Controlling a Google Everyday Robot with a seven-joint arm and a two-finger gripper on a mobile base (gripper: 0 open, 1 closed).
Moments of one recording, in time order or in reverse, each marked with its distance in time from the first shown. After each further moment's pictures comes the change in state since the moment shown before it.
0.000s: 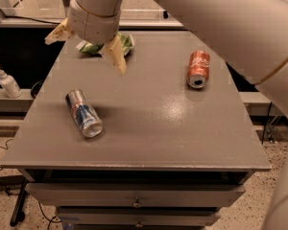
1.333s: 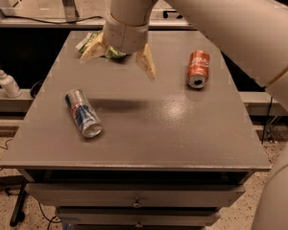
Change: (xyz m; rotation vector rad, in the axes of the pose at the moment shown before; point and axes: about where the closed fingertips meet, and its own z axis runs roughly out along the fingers) arm 0.023 0.077 0.014 -0.138 -0.084 -0.134
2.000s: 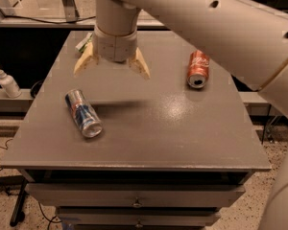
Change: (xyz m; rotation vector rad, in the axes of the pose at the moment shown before) arm -0.011 -0.011 0.015 -0.077 0.042 -0.194
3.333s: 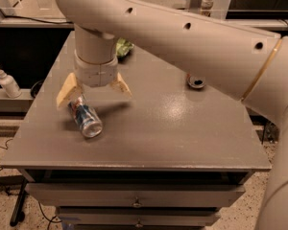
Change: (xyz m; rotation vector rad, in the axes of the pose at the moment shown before) arm -0.042 -0.040 0.051 0.030 -0.091 -0.289
